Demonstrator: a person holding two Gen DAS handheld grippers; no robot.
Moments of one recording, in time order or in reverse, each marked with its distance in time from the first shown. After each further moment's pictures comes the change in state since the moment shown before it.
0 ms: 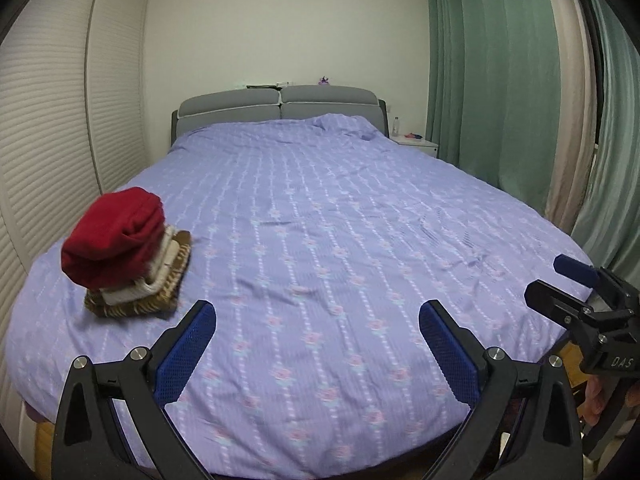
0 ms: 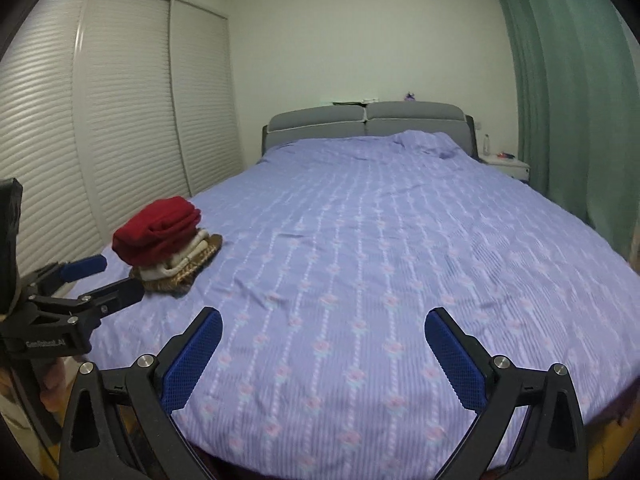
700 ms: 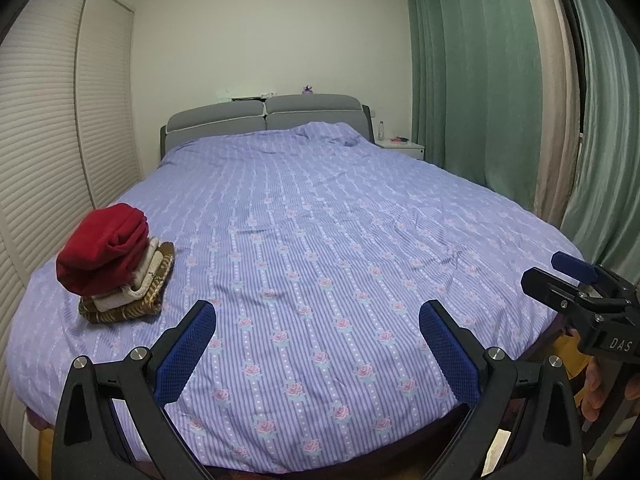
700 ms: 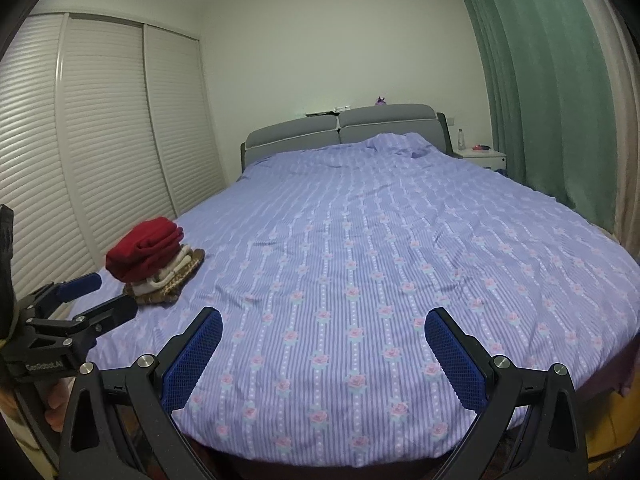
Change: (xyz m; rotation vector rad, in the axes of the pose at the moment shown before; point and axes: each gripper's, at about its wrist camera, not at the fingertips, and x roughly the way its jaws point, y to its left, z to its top) left arm -0.023 -0.045 -0.005 0.045 -0.032 -0.016; right arm -0.046 -0.044 -0.017 0.085 -0.044 -0.035
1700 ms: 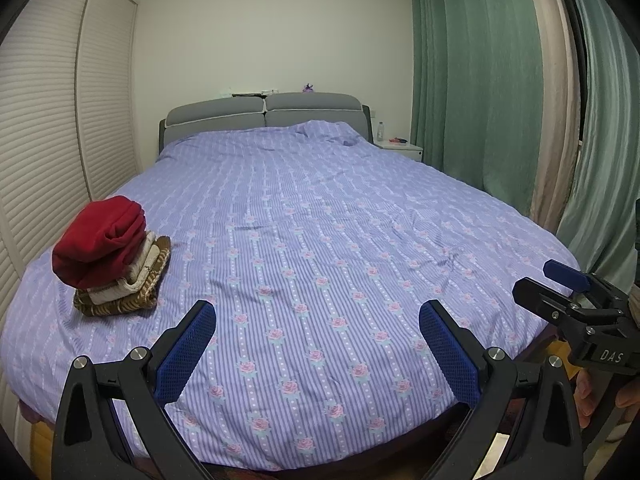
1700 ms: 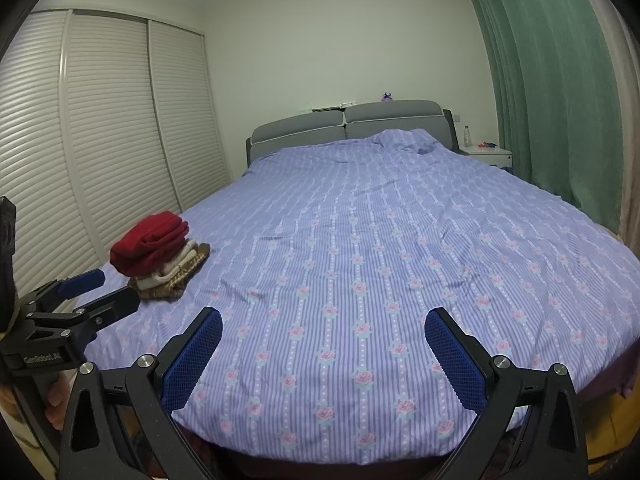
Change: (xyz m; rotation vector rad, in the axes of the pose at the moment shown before) left arm 0.000 0.004 -0.001 -0.025 0.005 -0.019; right arm 0.002 0.002 -0.003 -0.008 0.014 0.021
